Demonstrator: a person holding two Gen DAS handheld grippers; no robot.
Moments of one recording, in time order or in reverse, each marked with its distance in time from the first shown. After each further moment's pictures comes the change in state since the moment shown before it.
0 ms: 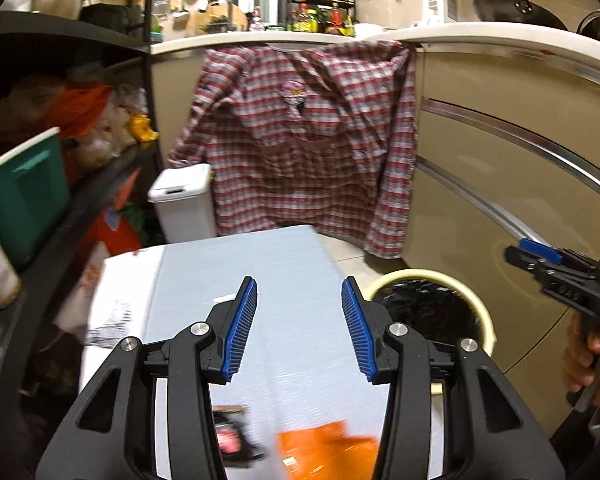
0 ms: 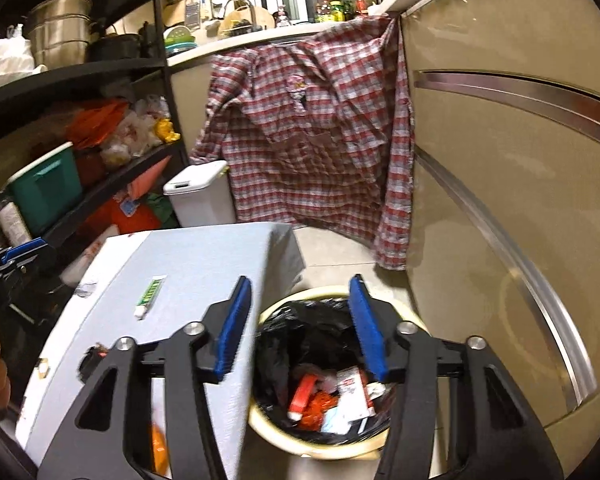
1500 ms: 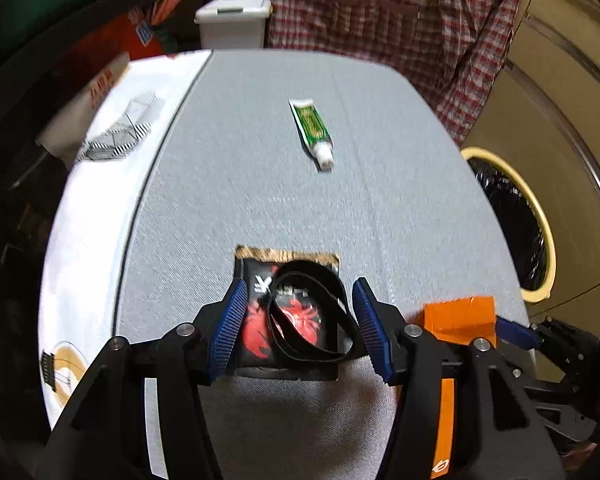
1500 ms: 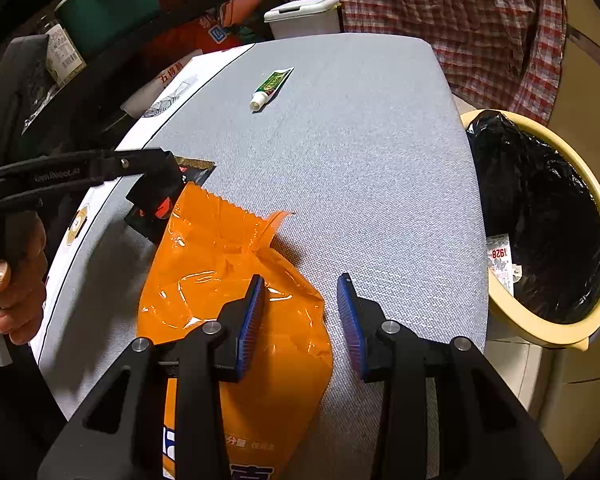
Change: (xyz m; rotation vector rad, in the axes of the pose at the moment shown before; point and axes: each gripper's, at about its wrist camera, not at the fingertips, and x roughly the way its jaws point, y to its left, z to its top) left arm 0.090 0.089 -0.127 -0.222 0.483 0.030; right arm 0.101 0.137 -0.144 -0.138 0.504 0.241
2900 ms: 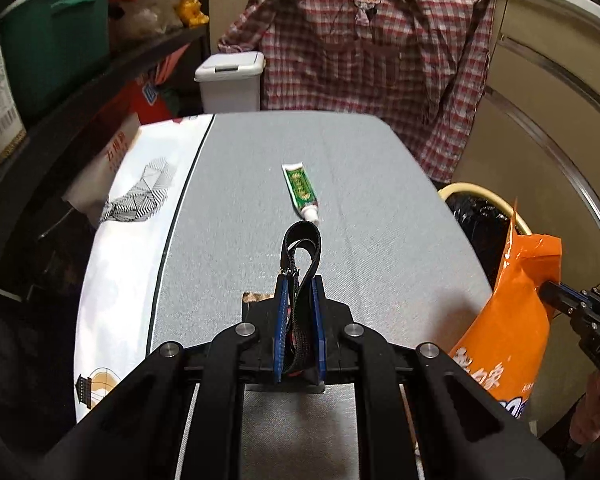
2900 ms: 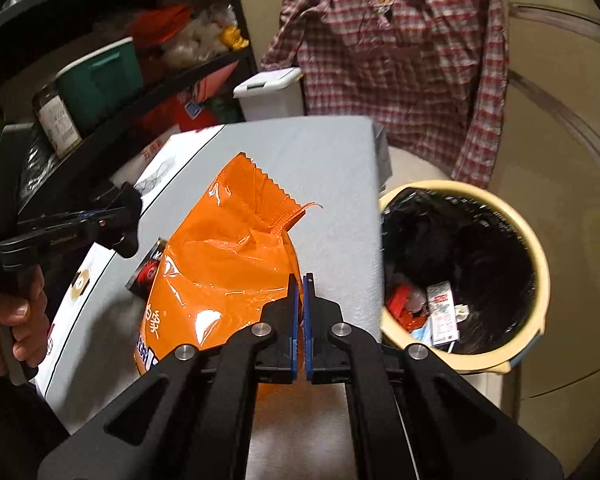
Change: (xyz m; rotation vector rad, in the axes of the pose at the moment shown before) left arm -0.056 -0.021 0.012 0.050 -0.184 0.032; right arm -0.095 -0.032 0.018 0.052 -0.252 -0.123
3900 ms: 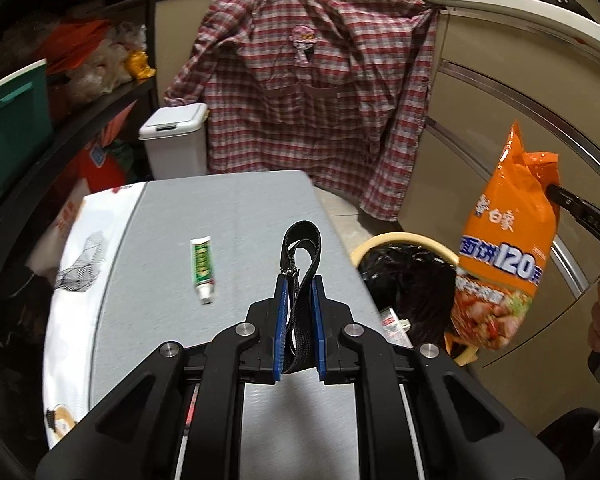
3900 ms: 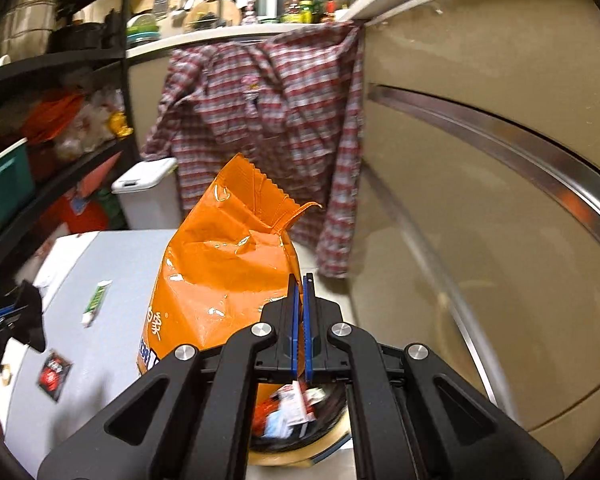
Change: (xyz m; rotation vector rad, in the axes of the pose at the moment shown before) left arm -0.023 -0.111 0.050 0.064 -0.119 -0.099; right arm -0.073 -0.143 0.100 0.076 -0.230 -0.379
